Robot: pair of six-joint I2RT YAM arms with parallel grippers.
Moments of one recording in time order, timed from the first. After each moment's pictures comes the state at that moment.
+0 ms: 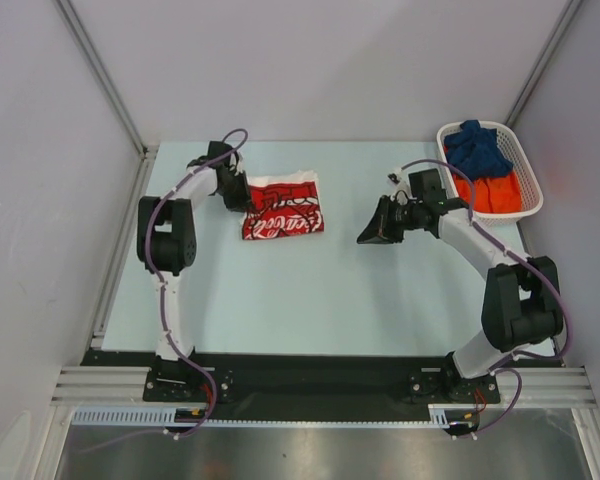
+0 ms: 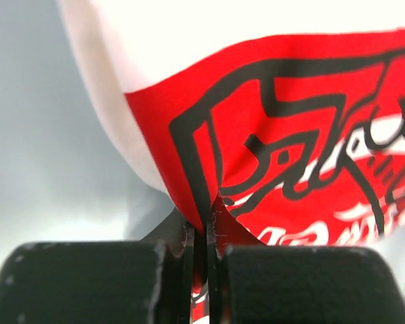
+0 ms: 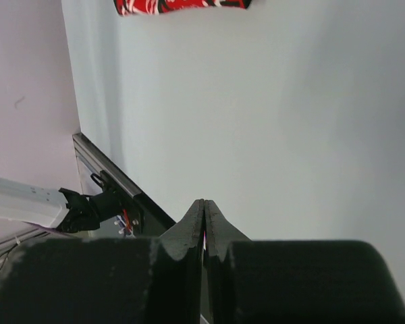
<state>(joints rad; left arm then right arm) -0.11 2.24 1.73 -0.60 0.33 -0.38 0.23 1.60 1.14 -0.46 -0.70 0.49</state>
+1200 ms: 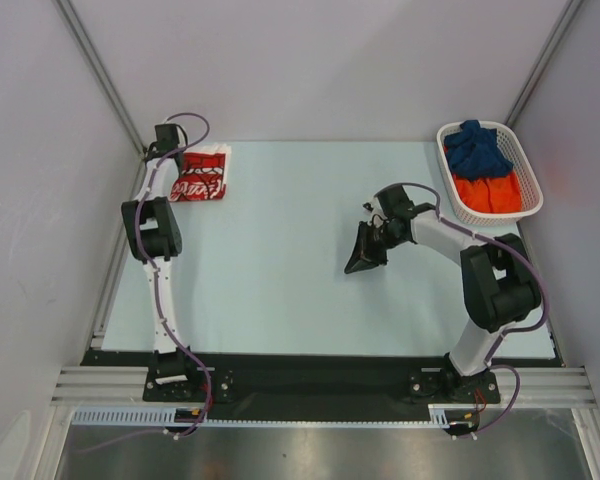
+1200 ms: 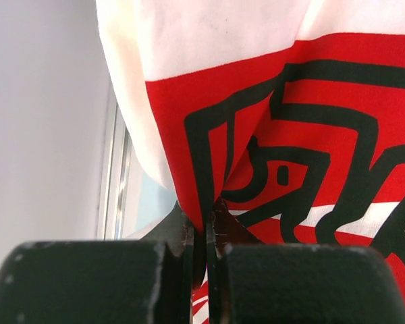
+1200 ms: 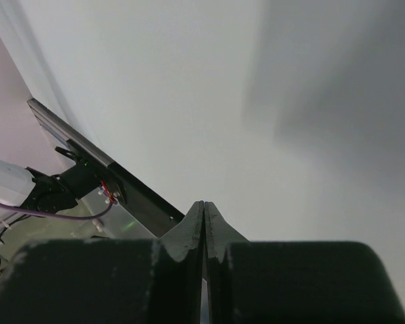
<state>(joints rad) 0.15 2.62 2.33 -0.48 -0.34 0.26 0.37 1.73 1.11 -0.57 -0.65 0.52</state>
